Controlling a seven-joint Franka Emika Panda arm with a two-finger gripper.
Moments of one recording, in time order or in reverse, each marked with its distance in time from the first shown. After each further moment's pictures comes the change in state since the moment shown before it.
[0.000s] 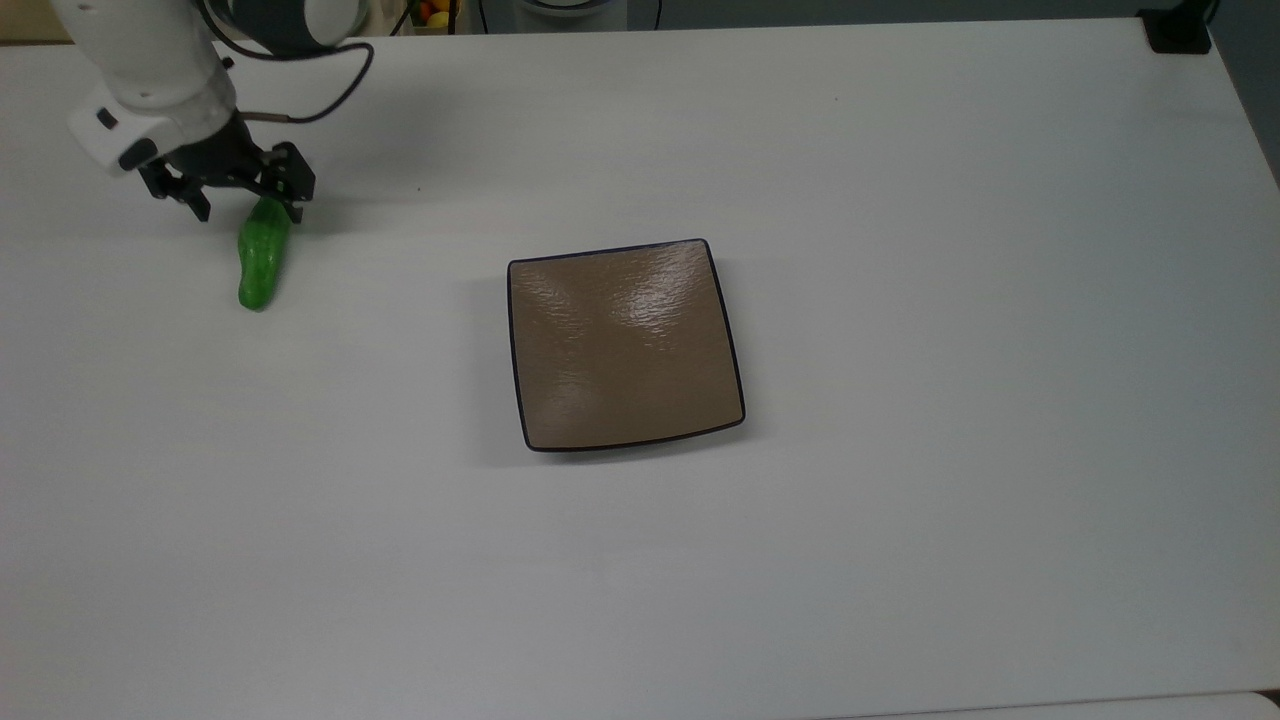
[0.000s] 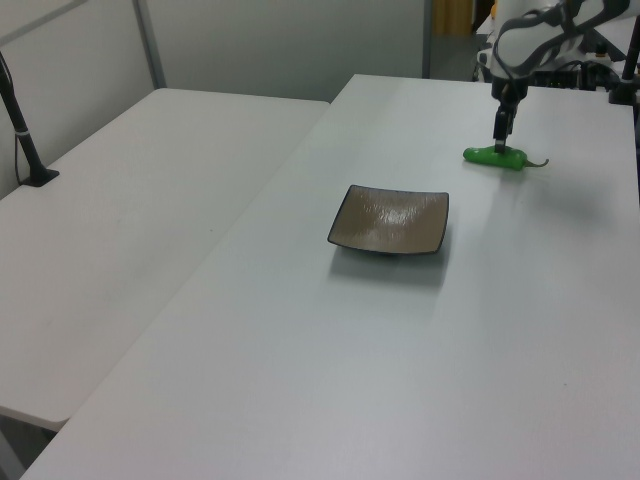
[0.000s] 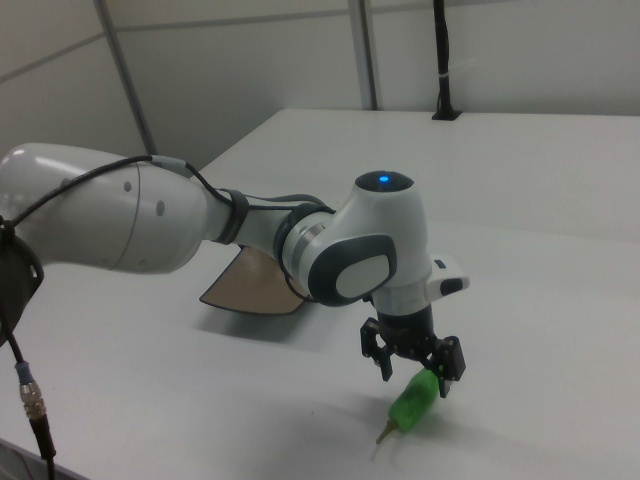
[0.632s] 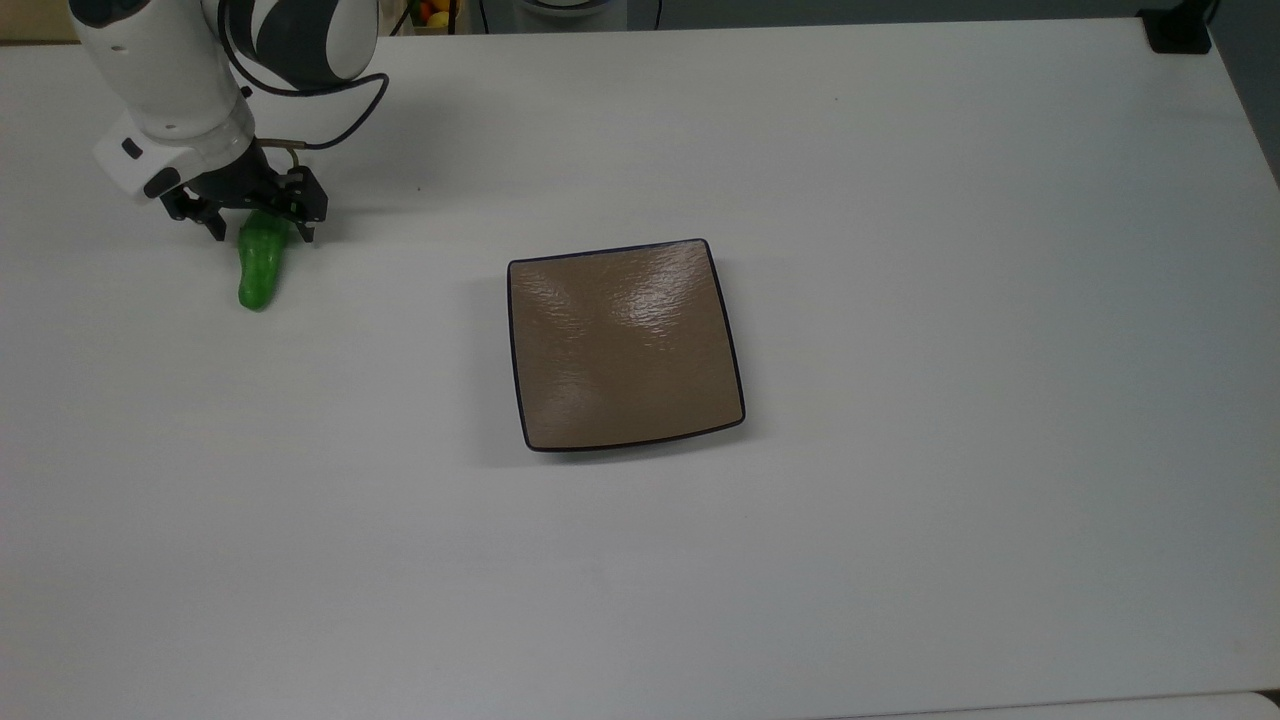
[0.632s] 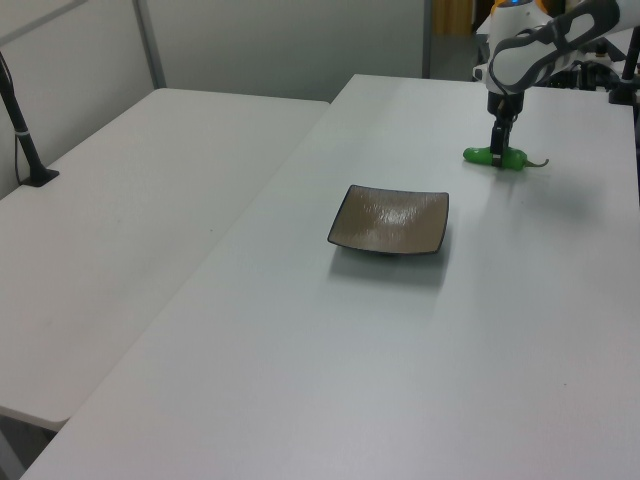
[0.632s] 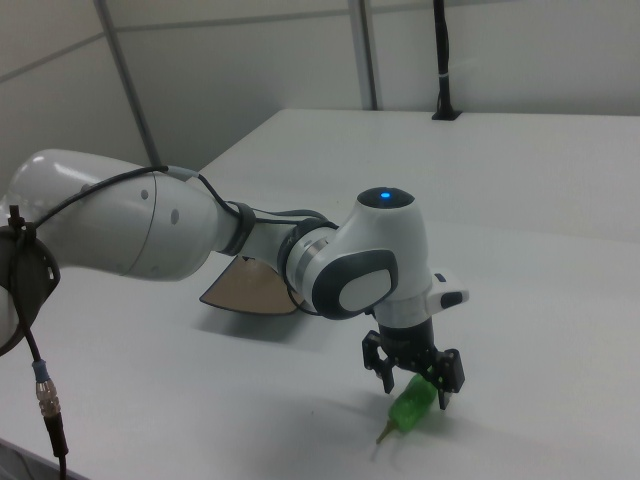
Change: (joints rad) arm 0.007 0.042 0.000 -0.012 0.000 0.043 0.000
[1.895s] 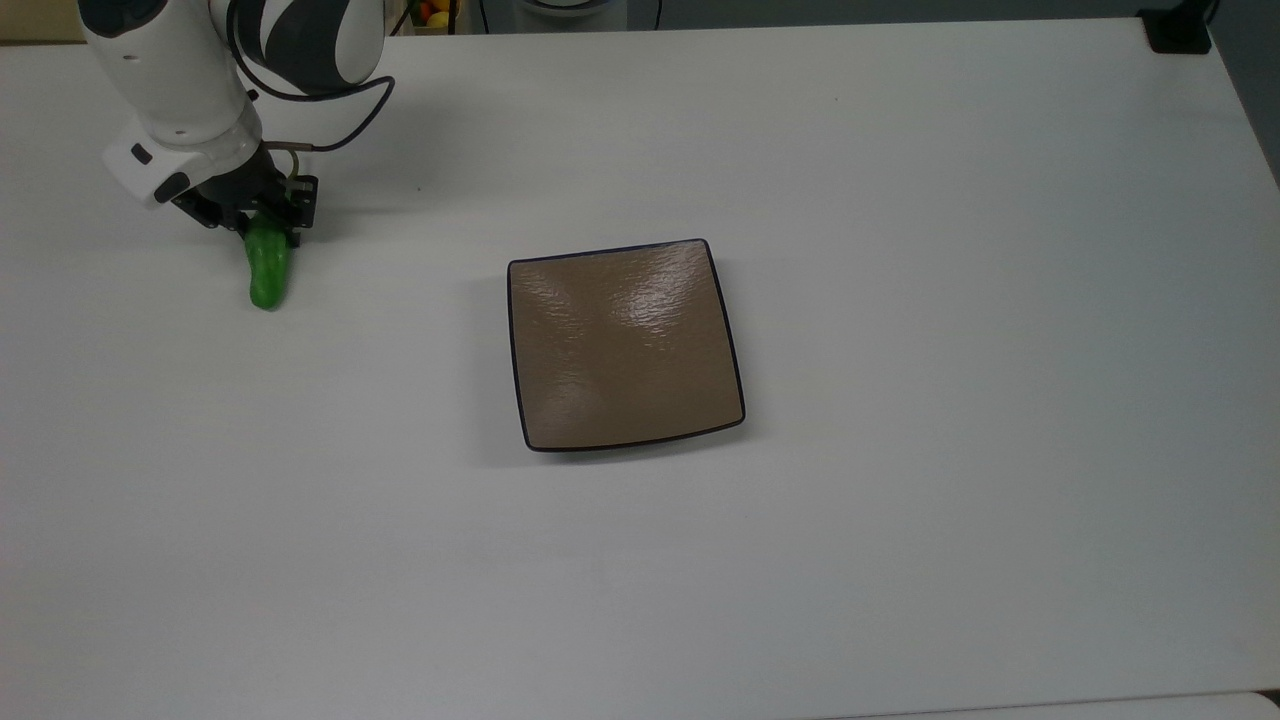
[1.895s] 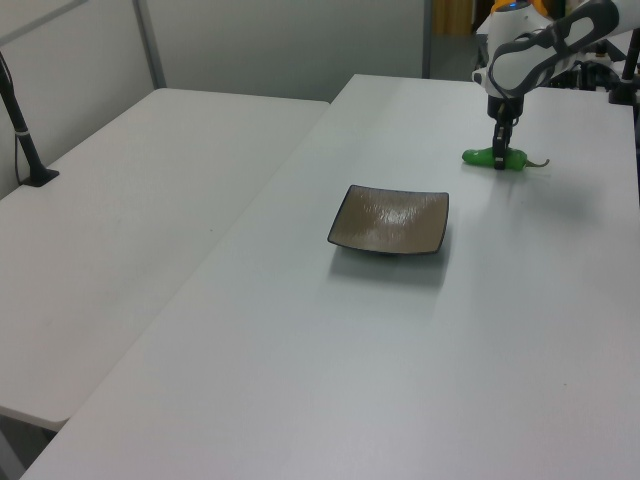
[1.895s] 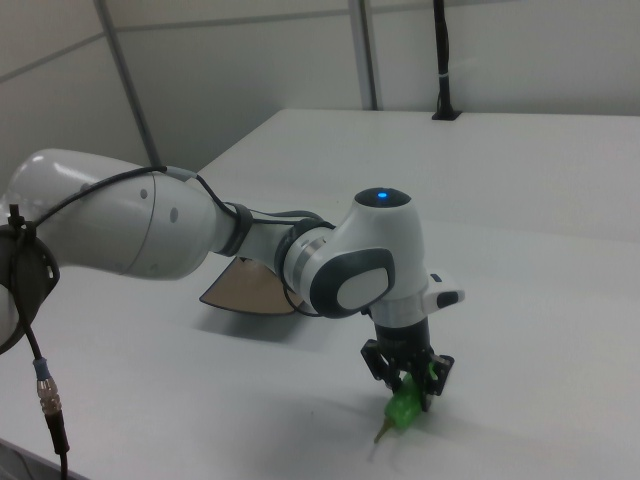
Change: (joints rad) arm 0.008 0.000 0.000 -0.005 -0.017 -0.010 -0.001
